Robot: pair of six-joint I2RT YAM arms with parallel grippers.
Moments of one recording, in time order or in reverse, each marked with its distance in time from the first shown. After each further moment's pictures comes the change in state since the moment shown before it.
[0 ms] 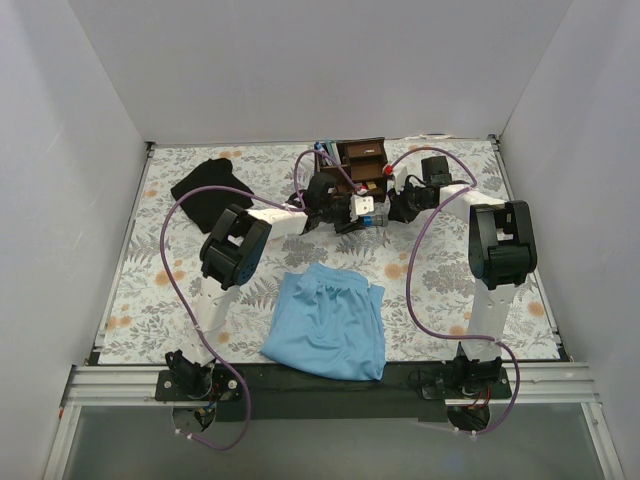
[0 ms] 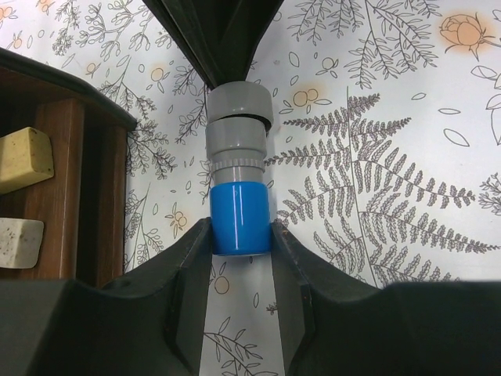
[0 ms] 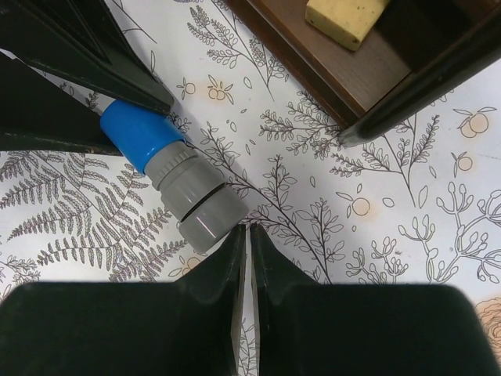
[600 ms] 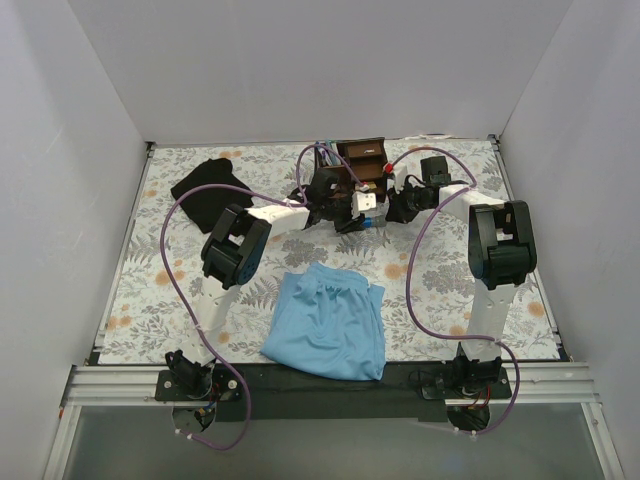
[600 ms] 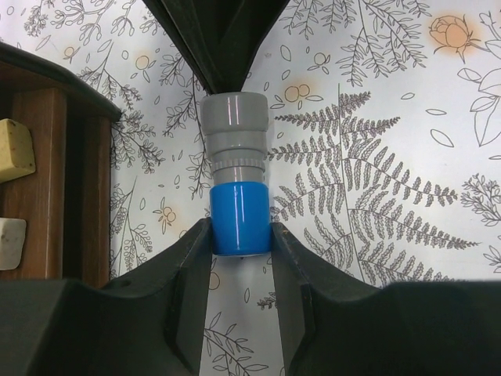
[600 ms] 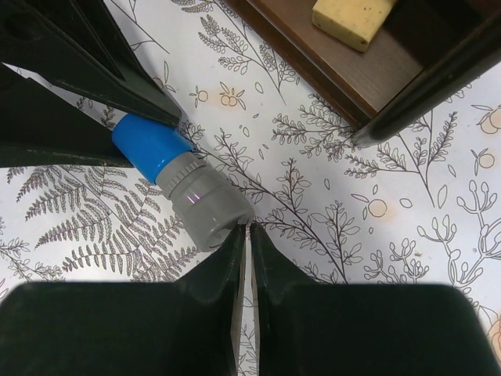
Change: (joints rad) left arm -0.004 0.013 0.079 -0.145 0.003 -0.012; right arm 0.006 0.000 0.000 0.000 -0.019 0.064
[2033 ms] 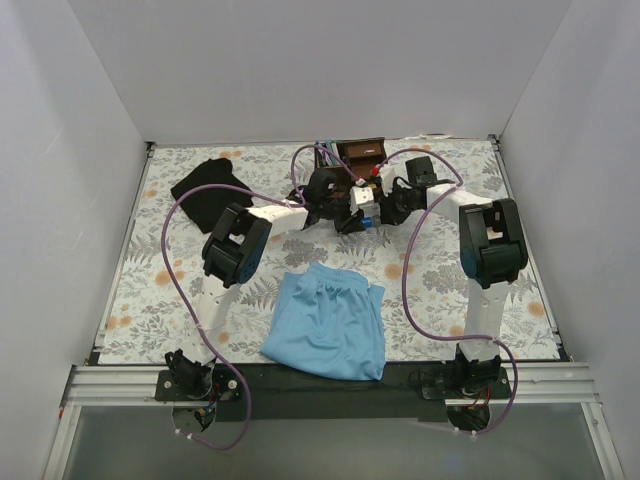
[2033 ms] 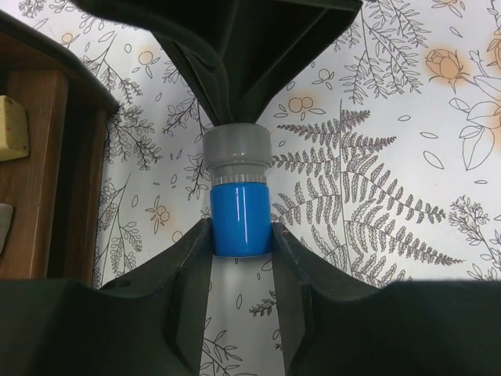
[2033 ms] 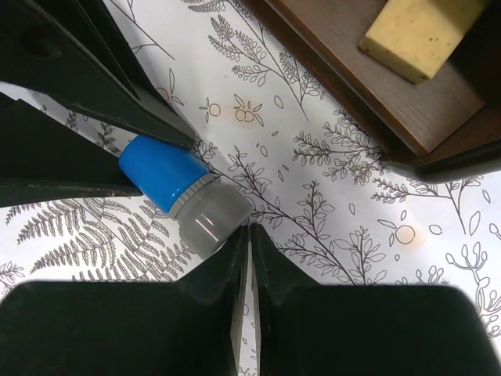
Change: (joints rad) left arm 0.009 0.020 -0.002 0.070 0.040 -0.147; right arm 0.077 0.034 0.044 -0.044 0.097 0.009
